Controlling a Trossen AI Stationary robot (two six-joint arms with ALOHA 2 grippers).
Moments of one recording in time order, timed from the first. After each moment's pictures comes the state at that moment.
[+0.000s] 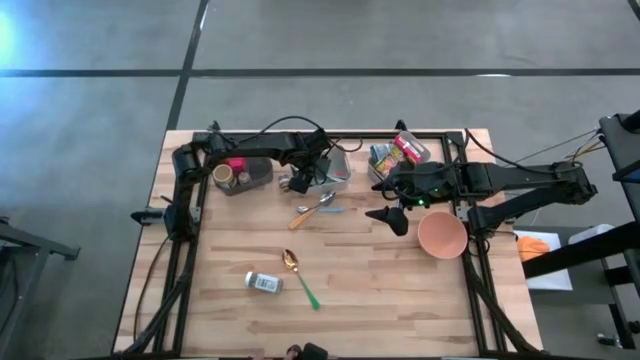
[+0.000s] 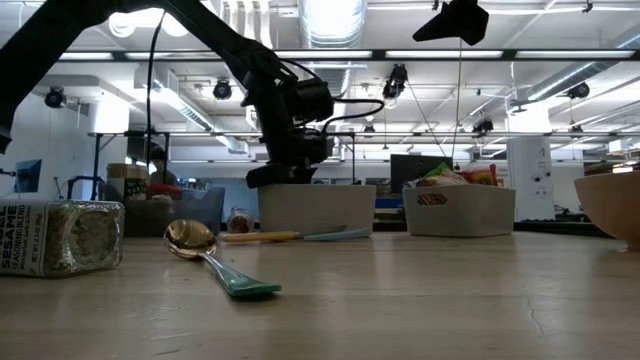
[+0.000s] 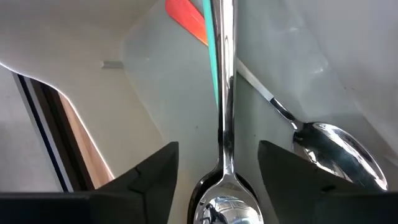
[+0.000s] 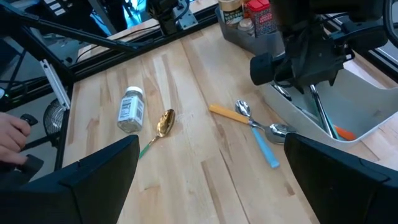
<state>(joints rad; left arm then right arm) 0.45 2.04 1.47 -0.62 -0.09 0.86 0.07 1.11 1.09 -0.54 0.12 0.45</state>
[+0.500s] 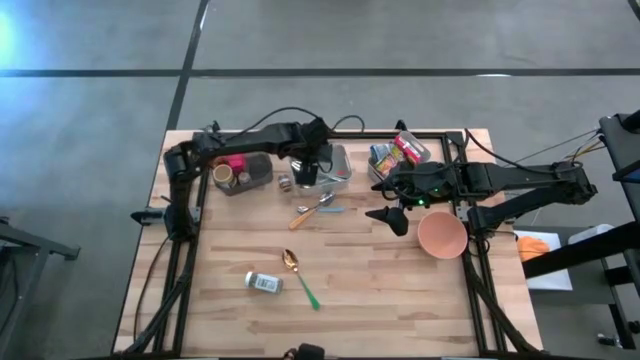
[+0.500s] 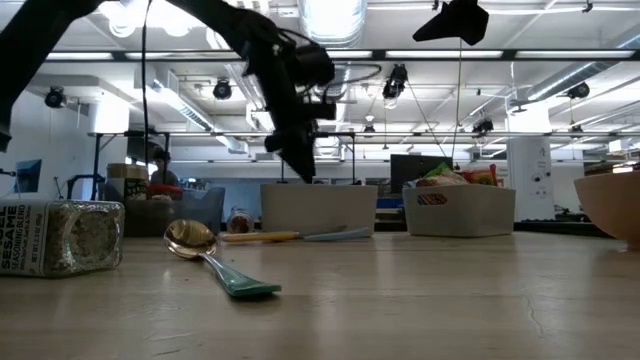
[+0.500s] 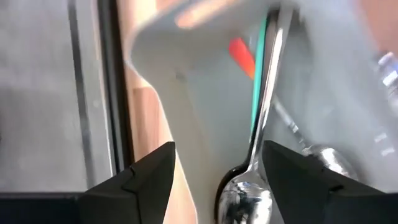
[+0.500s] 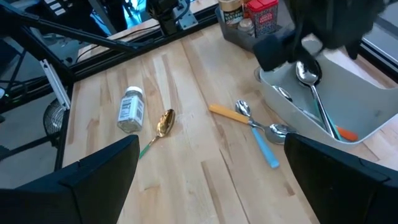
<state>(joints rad) 0.43 1.96 1.57 -0.70 -0.13 0.64 0.07 1.11 1.09 -0.54 0.12 0.44</state>
